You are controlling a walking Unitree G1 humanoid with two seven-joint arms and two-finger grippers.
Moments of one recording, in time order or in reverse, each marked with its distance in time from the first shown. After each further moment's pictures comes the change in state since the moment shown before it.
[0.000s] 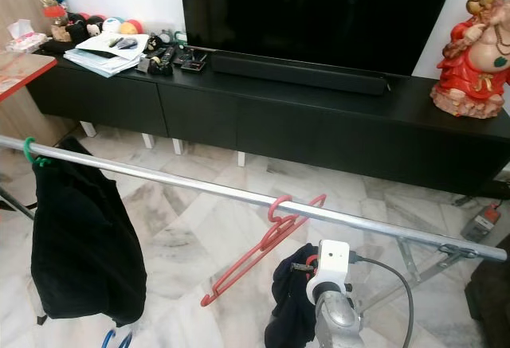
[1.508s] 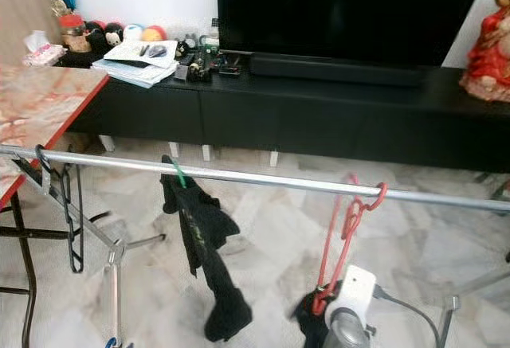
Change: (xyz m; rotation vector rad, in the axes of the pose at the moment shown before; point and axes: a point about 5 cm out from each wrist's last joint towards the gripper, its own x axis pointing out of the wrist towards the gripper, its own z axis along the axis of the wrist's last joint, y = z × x) left arm 0.001 -0.007 -0.004 -0.015 0.022 -0.029; right arm -0.020 -0.050 -0.034 0.206 0.167 -0.462
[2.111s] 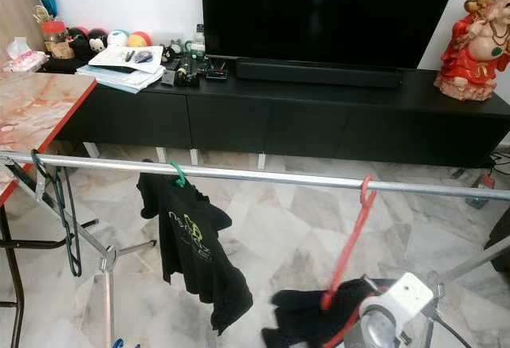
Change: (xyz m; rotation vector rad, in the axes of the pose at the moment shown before) left arm 0.000 -0.006 -0.001 0.030 -0.003 -0.019; right arm 0.000 -0.030 0.021 0.256 -0.165 -0.234
